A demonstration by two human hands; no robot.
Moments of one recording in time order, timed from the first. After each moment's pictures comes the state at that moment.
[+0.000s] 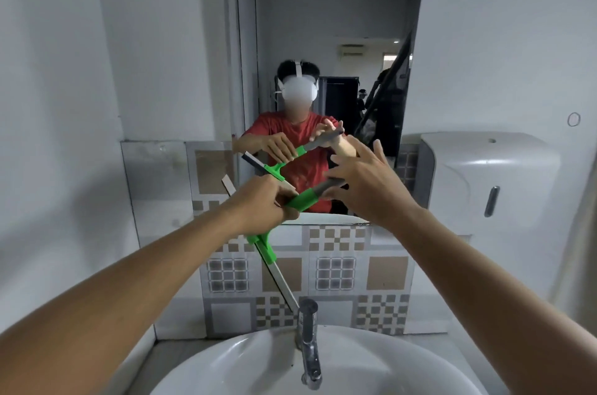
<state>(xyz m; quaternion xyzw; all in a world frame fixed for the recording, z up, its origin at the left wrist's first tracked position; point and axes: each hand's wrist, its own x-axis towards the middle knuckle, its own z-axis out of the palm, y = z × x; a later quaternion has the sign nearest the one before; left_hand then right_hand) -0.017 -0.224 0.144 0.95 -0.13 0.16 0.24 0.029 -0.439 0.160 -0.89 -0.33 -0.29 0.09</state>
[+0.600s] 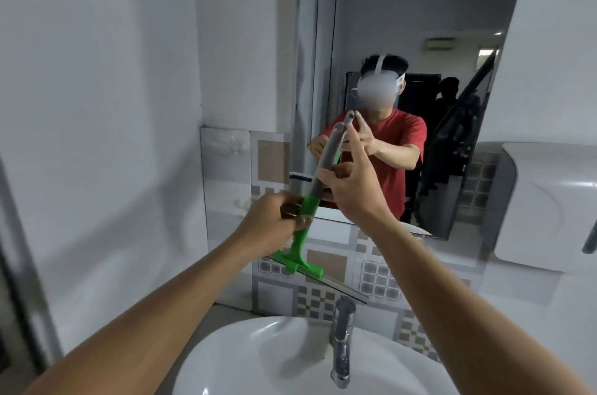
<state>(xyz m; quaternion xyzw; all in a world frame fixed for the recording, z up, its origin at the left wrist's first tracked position) -0.062 -0.208 0.099 0.87 0.03 0.21 0.44 0.034 -0.350 0.138 -0.68 -0.34 -0.06 0.64</state>
